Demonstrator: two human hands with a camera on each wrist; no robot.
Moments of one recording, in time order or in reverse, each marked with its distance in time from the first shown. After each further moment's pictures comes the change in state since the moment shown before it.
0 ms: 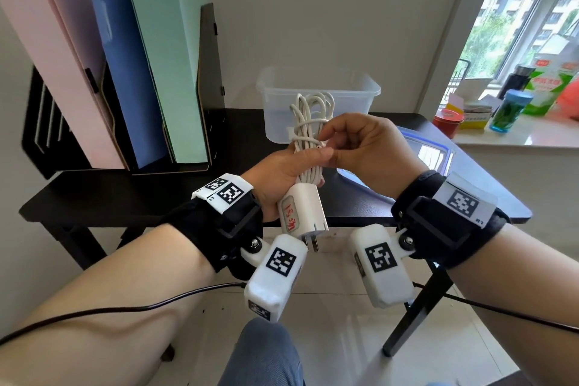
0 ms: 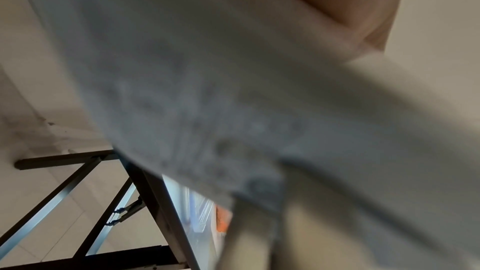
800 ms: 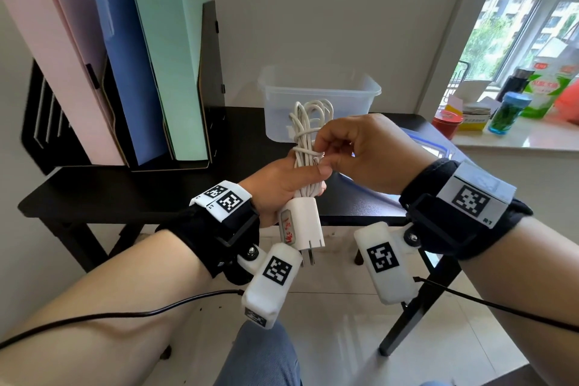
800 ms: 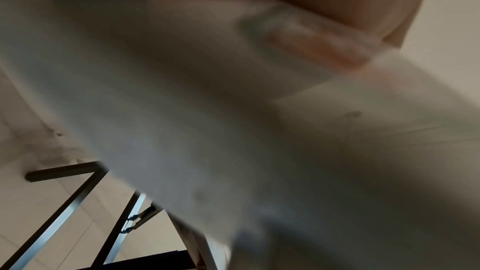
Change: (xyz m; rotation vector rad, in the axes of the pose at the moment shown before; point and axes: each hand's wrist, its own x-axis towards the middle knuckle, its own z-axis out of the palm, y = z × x) left_hand -0.002 -0.015 -0.005 0.003 -0.111 0.054; right_hand -0.001 -0.023 -0.007 -0.651 -0.156 -0.140
